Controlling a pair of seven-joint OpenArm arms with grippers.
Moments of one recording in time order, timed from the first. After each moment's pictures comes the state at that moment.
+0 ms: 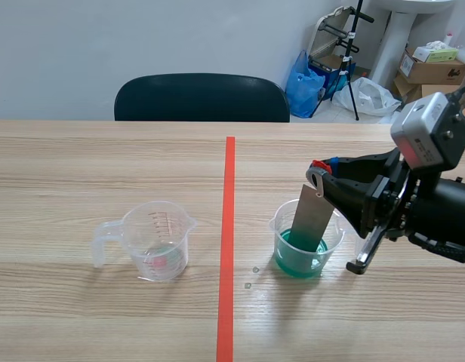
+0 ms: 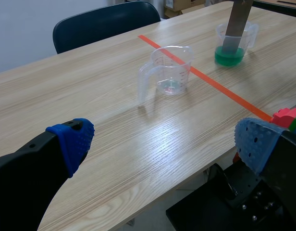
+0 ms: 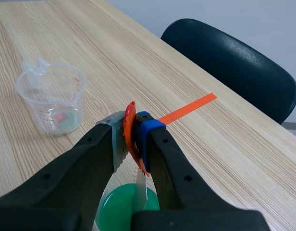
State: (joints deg) left arm 80.4 -33.9 -30.3 80.2 4.0 -30.0 -84.3; right arm -13.3 32.2 -7.1 91.7 4.2 38.2 24.4
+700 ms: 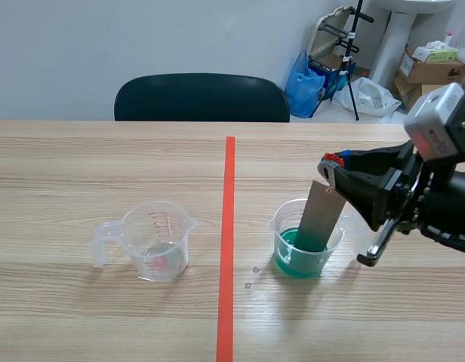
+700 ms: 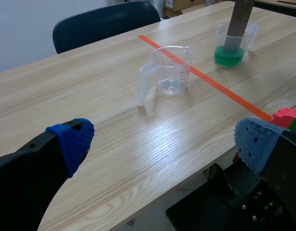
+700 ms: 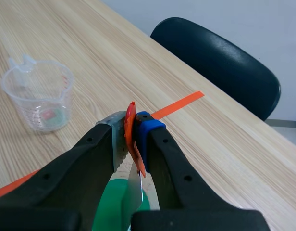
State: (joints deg) left arm 80.4 -33.9 -30.3 80.2 4.0 -30.0 -84.3; right arm -14.3 32.2 -3.4 93.3 4.1 38.7 23.2
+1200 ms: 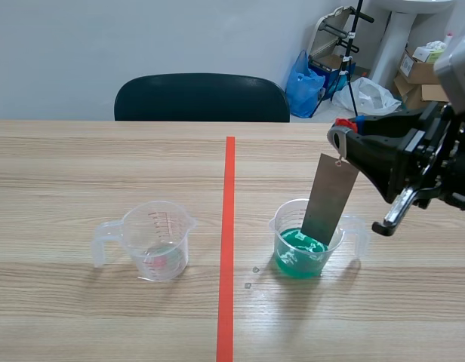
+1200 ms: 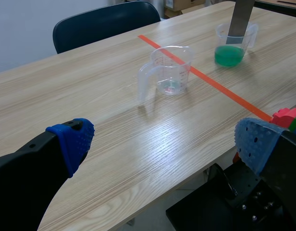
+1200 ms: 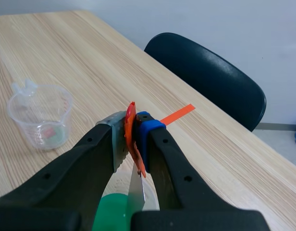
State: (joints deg) left arm 80.4 -33.9 -30.3 80.2 4.0 -30.0 -84.3; right arm -16.3 32.2 2.4 102.9 13.4 41.2 12.0
